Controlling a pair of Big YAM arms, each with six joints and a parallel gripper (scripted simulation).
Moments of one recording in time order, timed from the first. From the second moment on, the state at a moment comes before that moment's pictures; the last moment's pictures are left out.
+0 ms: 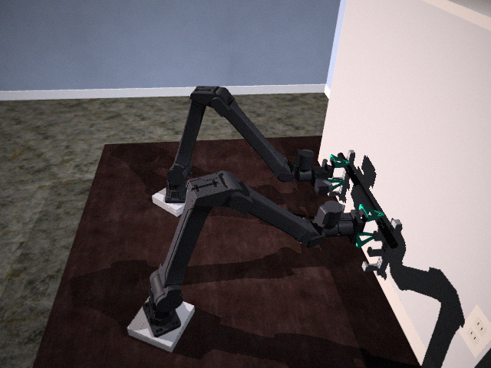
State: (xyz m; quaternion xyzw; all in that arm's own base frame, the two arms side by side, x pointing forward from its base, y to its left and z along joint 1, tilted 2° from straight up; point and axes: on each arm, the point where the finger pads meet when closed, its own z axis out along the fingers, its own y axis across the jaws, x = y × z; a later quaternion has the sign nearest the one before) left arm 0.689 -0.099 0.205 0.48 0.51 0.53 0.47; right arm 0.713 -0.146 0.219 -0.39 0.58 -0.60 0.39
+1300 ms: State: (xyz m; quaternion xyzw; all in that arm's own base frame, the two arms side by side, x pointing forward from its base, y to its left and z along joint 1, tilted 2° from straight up) left arm 0.650 -0.106 0.216 0.48 0.51 0.54 0.47; right arm 0.677 -0.131 0.227 -0.39 0.57 -0.61 0.39
